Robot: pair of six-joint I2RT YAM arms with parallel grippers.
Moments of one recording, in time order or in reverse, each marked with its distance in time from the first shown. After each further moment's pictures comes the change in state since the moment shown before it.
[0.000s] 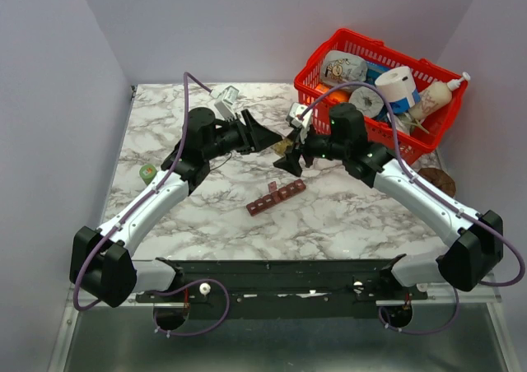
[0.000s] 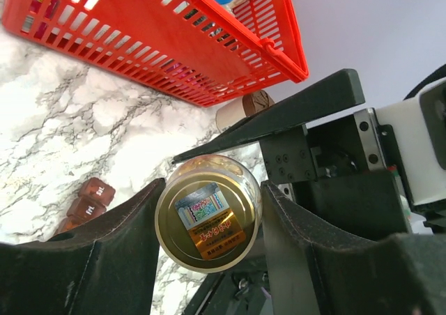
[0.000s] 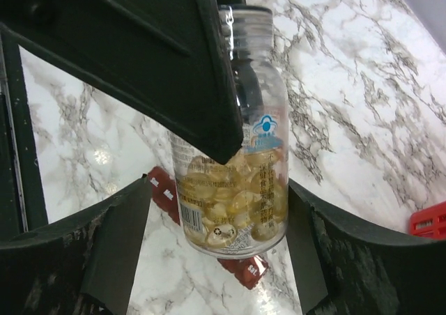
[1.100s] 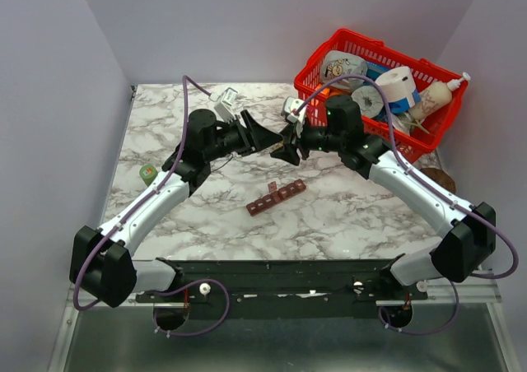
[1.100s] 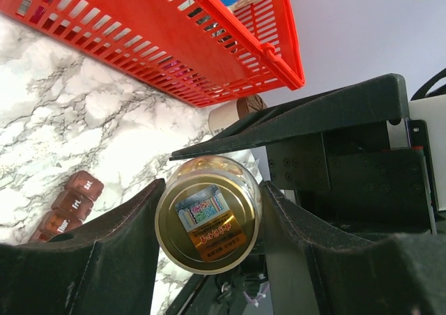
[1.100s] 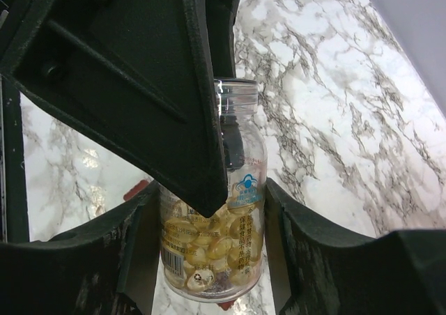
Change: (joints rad) left arm -0.005 0.000 -0.014 0.006 -0.022 -0.079; right arm 0.000 0.072 0.100 -0.012 -0.057 -0.081
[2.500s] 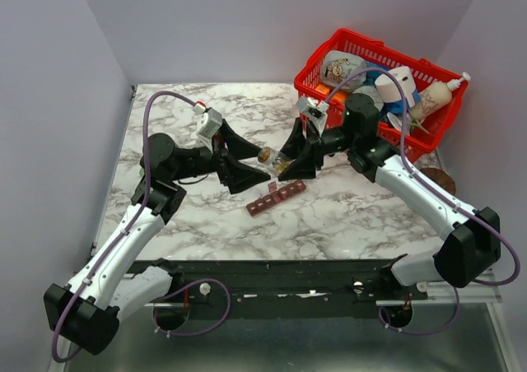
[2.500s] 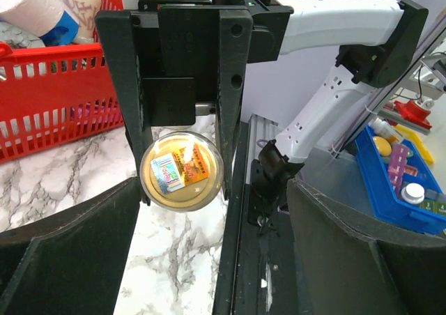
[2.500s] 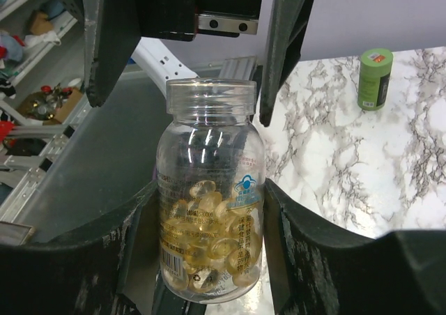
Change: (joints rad) left arm 0.050 -0.329 -0.117 0.171 0.470 0.364; right arm -0.079 -0.043 -0.103 0.345 -0.713 0.544
